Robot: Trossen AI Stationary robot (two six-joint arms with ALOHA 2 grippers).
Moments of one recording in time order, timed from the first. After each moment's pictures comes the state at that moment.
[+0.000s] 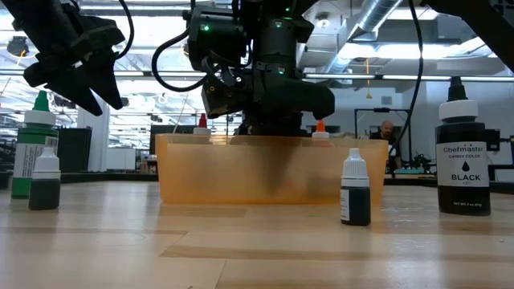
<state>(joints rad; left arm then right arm) -0.40 1.06 0.73 -0.98 -0.68 -1.37 0.12 2.32 1.88 -1.06 -0.10 -0.23</state>
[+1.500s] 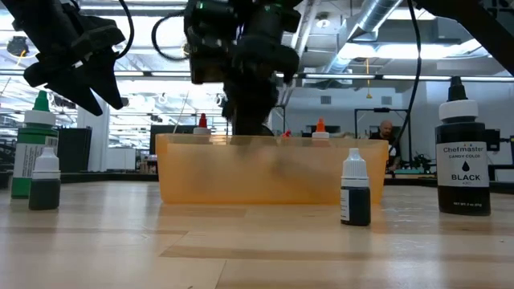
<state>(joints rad) -0.40 1.06 0.73 -0.98 -0.68 -1.37 0.06 2.30 2.01 -1.05 -0.21 -0.23</state>
